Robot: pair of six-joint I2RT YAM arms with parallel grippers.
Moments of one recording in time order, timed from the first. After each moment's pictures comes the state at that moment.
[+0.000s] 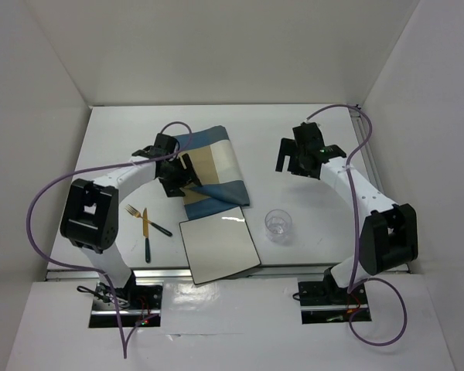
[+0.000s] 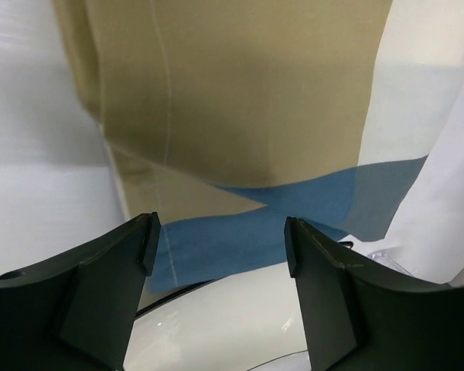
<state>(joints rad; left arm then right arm) -0.25 1.72 1.17 -0.54 0.21 -0.74 0.30 1.49 1.19 -0.60 0.19 0.44</state>
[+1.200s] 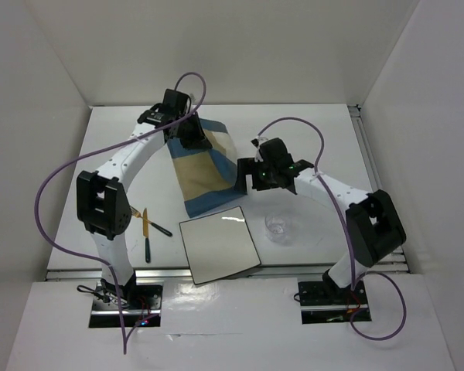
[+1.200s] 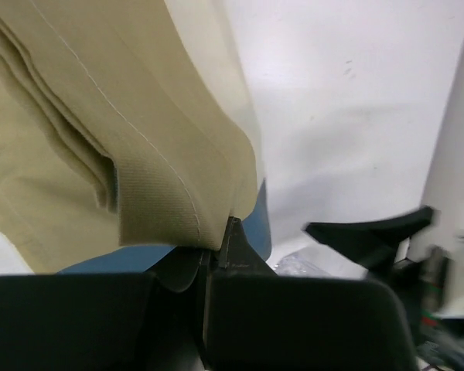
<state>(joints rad) -0.32 1.90 1.74 -0.70 0.27 -0.63 0.51 1.57 1.07 -0.31 -0.19 0.38</state>
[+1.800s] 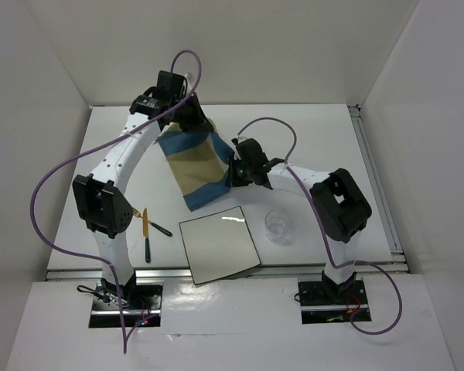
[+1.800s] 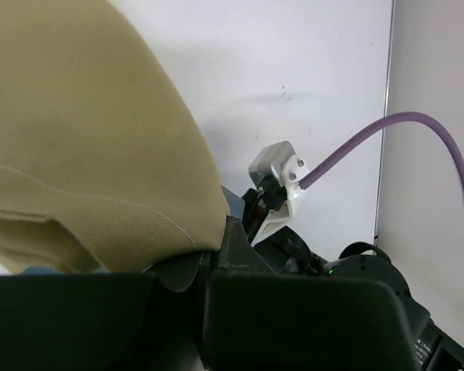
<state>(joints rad) -0.32 1.92 2.00 -0.82 0.30 -0.63 0.61 1.87 1.20 -0.11 -0.13 0.45</state>
